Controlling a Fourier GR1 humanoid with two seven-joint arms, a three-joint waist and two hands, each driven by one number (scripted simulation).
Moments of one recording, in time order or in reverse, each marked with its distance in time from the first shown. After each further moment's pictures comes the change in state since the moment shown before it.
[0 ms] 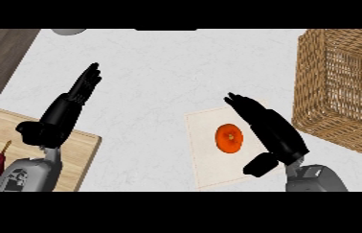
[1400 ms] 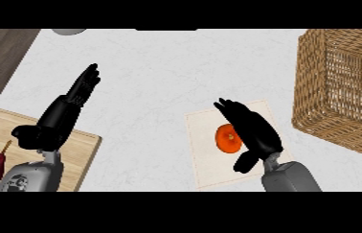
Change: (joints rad) left arm 0.021 -0.096 0.087 -0.061 -0.091 -0.087 0.038; right arm -0.015 0.142 -0.012 0.179 0.255 -0.002 -0.039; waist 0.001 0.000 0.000
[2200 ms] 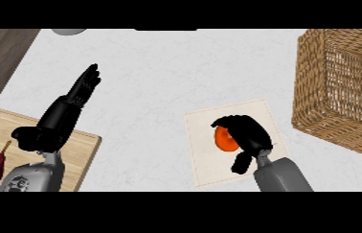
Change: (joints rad) left arm 0.004 -0.032 0.023 -0.018 -0.026 -0.026 0.010; right arm -0.035 0.033 -0.011 0.187 0.076 0.012 -0.071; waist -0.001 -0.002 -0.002
